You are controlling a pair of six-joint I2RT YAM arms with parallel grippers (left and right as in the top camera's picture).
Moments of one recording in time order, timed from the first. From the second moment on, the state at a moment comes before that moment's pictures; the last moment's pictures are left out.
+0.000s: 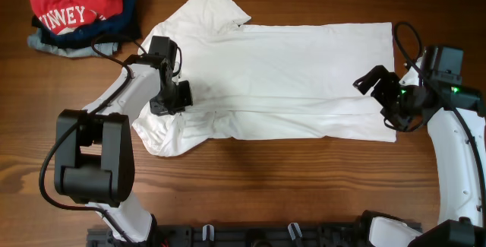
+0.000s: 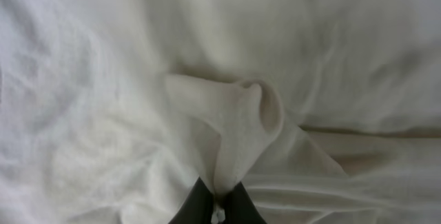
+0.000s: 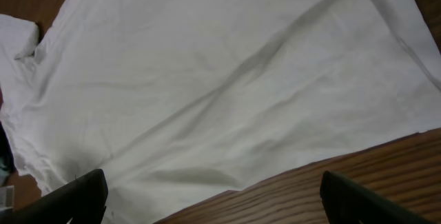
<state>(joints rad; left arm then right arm) -0.14 1.87 1.17 -0.81 0.10 -0.31 -0.24 1.36 1.07 -0.91 -0.32 0.49</state>
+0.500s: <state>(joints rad) -0.14 1.81 1.17 -0.65 -0.03 -0.32 -0.24 1.38 0.96 -0.84 -0.31 0.49</state>
